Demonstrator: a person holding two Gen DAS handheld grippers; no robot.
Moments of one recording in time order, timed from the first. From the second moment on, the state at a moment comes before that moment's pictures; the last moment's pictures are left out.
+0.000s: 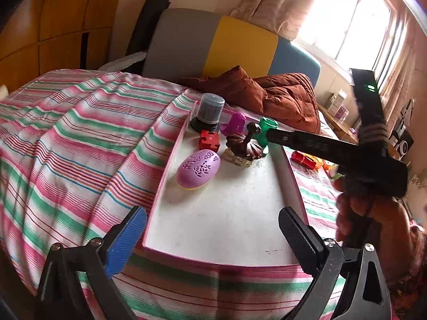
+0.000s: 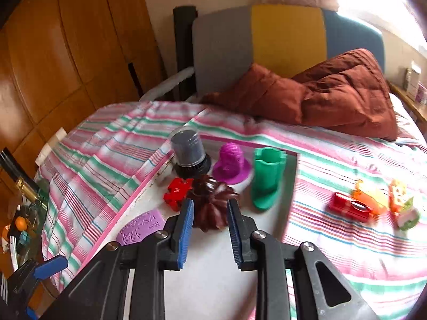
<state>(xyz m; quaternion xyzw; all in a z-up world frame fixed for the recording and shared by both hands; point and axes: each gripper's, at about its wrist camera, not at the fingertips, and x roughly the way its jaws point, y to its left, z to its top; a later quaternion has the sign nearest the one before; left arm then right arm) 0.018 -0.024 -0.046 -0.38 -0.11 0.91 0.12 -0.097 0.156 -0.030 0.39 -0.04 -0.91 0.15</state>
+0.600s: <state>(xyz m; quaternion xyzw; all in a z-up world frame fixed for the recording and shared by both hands) 0.033 0.022 -0.042 -0.38 -0.07 0.90 0.17 -0.024 0.281 -0.069 0.40 -0.06 -0.91 0.00</state>
